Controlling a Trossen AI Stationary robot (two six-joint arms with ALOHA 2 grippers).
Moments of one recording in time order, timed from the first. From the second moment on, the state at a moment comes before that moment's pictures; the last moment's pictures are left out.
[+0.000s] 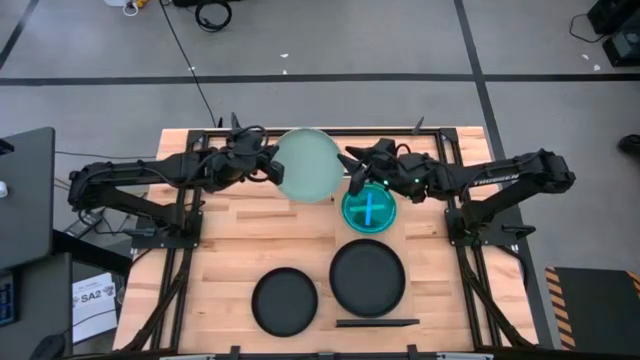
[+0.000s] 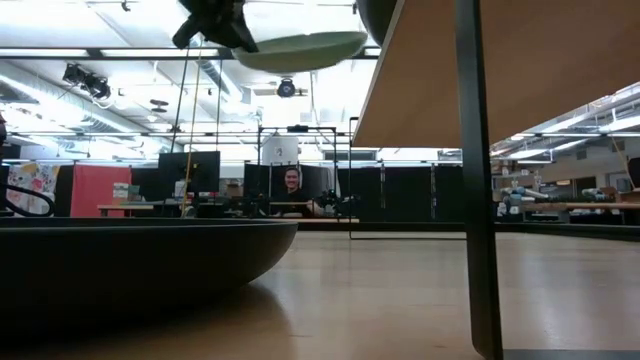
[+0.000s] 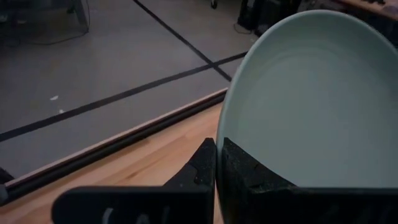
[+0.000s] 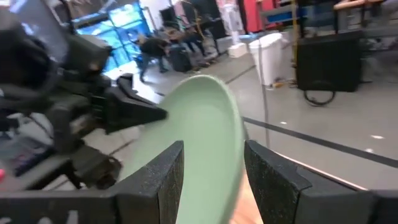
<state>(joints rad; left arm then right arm) 0.10 1.17 1.13 -0.49 -0.69 -0.55 0.05 1.26 1.00 0.17 0.64 0.39</state>
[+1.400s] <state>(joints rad) 0.10 1.17 1.13 -0.45 -0.66 -0.57 -0.04 1.31 1.00 0.12 0.64 0.40</state>
